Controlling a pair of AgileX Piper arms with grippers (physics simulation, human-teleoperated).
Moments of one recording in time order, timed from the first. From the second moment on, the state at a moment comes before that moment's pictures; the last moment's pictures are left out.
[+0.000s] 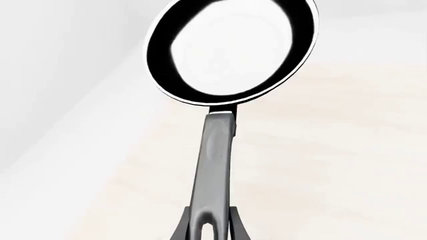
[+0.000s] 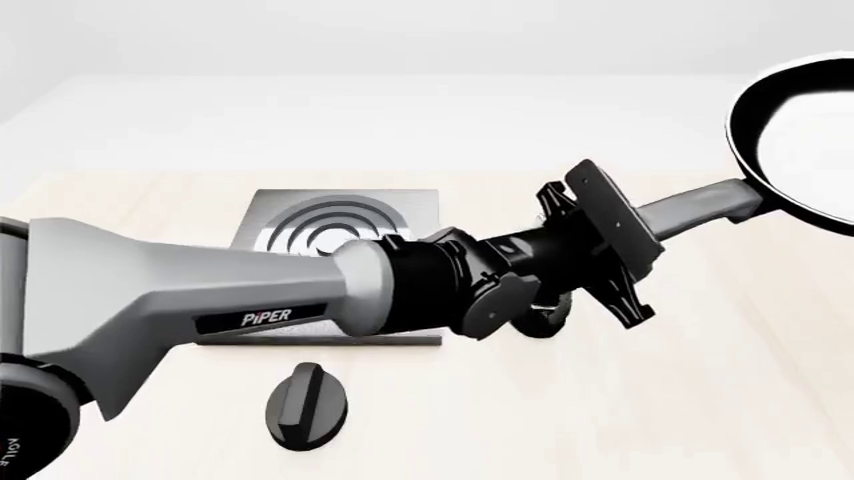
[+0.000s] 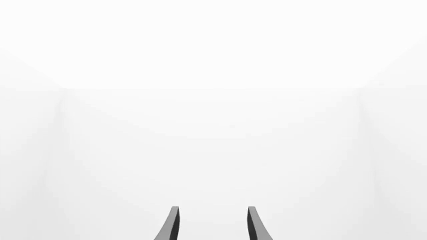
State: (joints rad) left arm -1.02 2.00 -1.42 -0.23 0.36; right arm 0.07 0.00 -1.36 0.61 -0.04
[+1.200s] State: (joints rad) left arm -0.82 1.80 -1.26 -0.27 0.38; right arm 0.07 0.00 -1.35 0.62 -0.07
